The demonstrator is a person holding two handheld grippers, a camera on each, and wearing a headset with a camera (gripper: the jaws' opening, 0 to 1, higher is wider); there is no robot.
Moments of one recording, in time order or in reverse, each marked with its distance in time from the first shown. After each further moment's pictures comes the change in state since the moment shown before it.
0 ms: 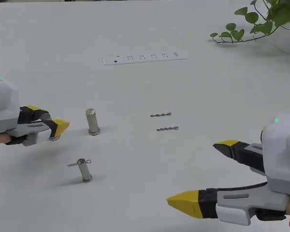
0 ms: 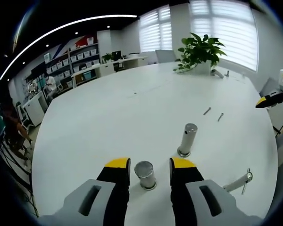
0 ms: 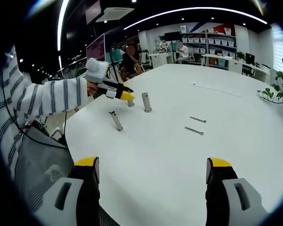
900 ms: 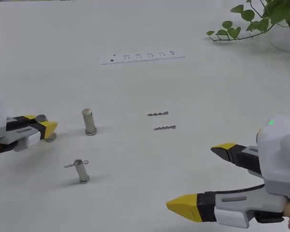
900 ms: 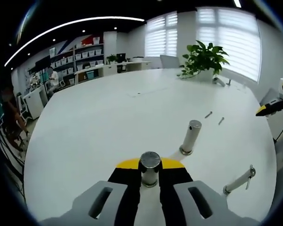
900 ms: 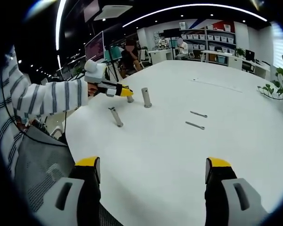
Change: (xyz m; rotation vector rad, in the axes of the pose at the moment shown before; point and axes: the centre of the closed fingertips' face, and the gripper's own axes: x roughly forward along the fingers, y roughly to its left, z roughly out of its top) left arm -0.003 0.000 -0.009 -0.076 -0.054 -0.011; right arm 0.001 -0.001 -0.007 0.014 0.027 -0.001
